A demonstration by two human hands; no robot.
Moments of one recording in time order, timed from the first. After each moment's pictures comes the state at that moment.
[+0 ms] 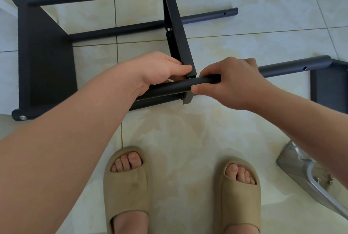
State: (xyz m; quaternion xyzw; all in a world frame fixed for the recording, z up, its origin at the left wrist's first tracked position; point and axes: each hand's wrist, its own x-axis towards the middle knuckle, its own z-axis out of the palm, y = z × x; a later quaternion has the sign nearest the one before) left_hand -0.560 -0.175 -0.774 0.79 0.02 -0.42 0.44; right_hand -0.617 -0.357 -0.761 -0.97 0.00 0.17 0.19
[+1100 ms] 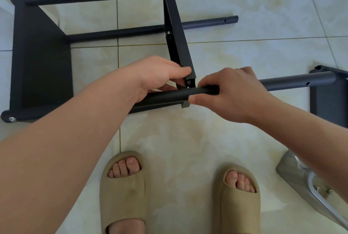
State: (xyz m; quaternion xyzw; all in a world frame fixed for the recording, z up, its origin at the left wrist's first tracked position) left_hand -0.562 -0.168 -0.775 0.78 0.06 -0.41 0.47; right_hand -0.624 -0.348 -0.756 -0.97 -0.03 0.17 0.17
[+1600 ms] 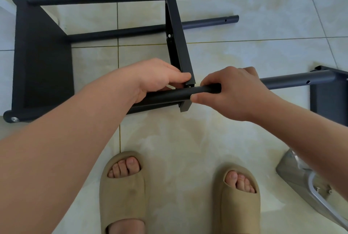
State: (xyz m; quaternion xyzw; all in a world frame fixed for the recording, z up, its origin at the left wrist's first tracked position) left_hand -0.560 -0.165 -0.780 0.78 0.04 -0.43 0.46; right_hand -0.621 -0.351 -0.757 -0.97 -0.01 0.18 0.18
